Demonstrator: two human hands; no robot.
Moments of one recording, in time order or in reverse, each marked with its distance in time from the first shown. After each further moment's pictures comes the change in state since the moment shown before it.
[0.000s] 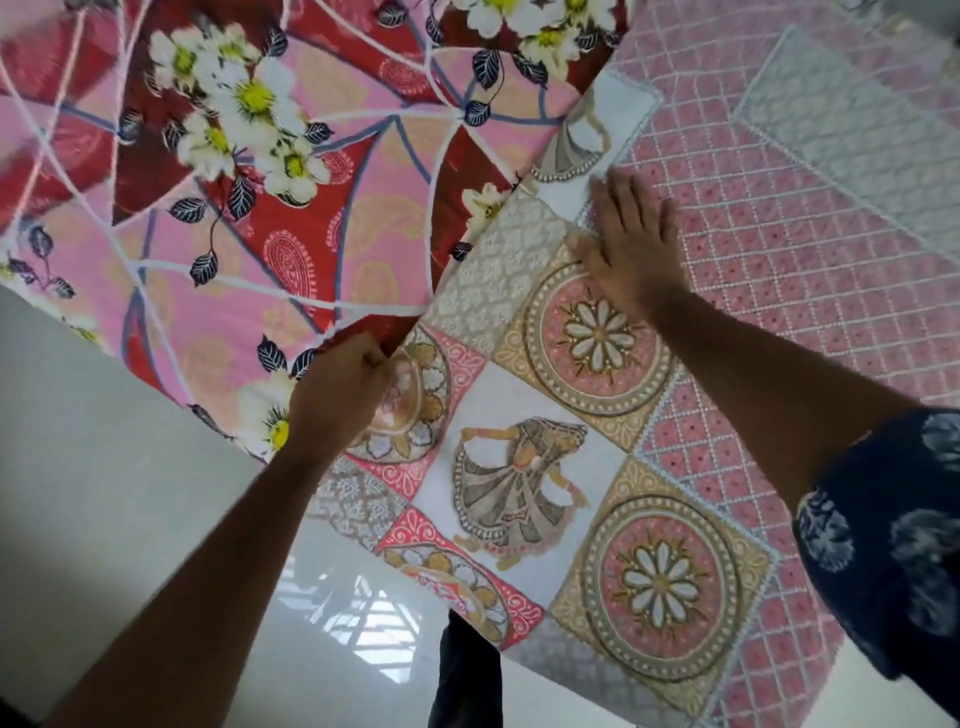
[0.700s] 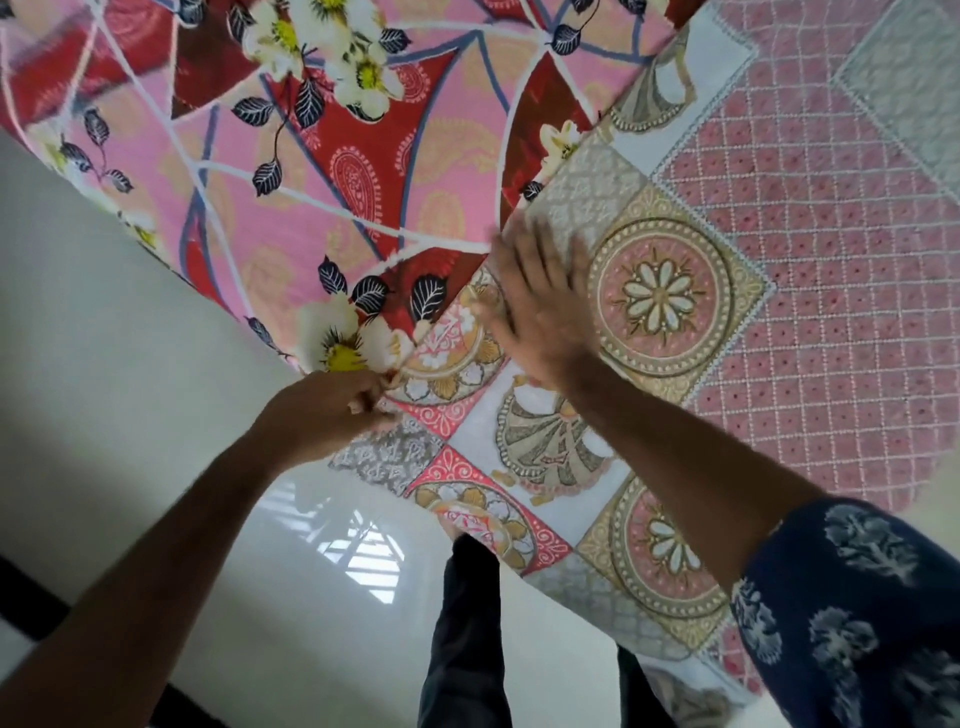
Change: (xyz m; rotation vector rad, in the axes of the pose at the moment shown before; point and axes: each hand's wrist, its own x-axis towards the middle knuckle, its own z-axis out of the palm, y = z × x) left_hand -0.073 -0.087 -0.046 -0.037 -0.513 -0.055; right_hand -0.084 -0.162 0.057 -0.103 0.010 -0.302
